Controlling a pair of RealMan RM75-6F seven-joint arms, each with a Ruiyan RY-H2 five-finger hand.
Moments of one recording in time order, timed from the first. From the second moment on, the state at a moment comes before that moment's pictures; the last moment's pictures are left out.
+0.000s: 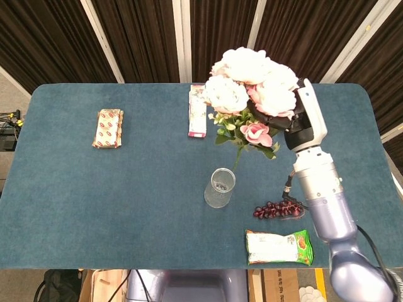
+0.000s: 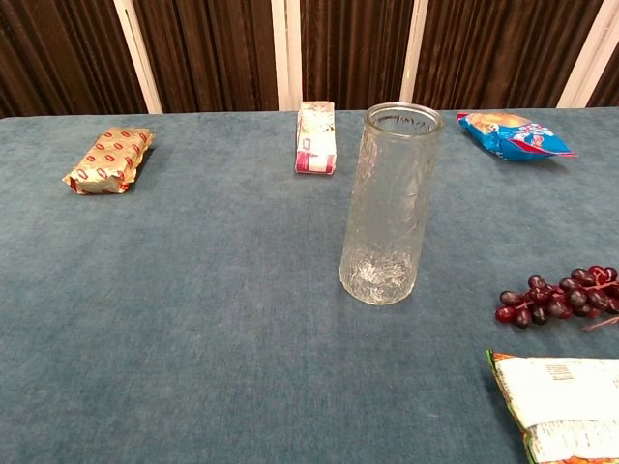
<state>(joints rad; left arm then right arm) 0.16 -1.02 -0.19 -1.67 1.33 1.78 -0.07 0.78 -0.95 0.88 -2.25 -0.46 1.18 0.60</state>
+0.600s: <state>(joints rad) 0.17 -1.02 -0.20 -1.68 1.32 1.80 -0.07 0.82 -1.26 0.68 -2.12 -0.66 1.28 0.52</state>
